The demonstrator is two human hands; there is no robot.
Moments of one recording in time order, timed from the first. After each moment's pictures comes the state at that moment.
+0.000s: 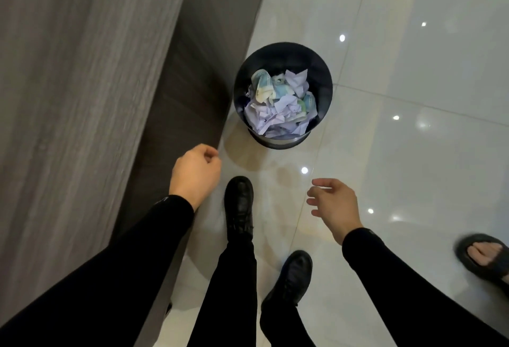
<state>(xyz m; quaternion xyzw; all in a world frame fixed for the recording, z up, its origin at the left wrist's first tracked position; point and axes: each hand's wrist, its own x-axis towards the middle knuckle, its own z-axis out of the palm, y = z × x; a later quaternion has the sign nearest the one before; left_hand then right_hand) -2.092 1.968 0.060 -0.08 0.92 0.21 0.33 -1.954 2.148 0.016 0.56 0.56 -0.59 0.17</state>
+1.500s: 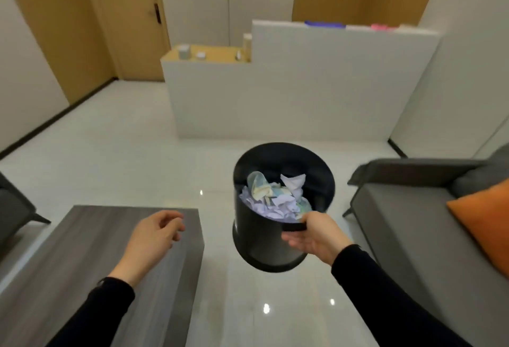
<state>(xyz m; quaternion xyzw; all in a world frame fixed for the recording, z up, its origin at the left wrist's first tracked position) -2.202 2.069 0.611 0.16 0.82 0.53 0.16 -2.032 2.302 0.637 0.45 0.51 -0.73 -0.07</state>
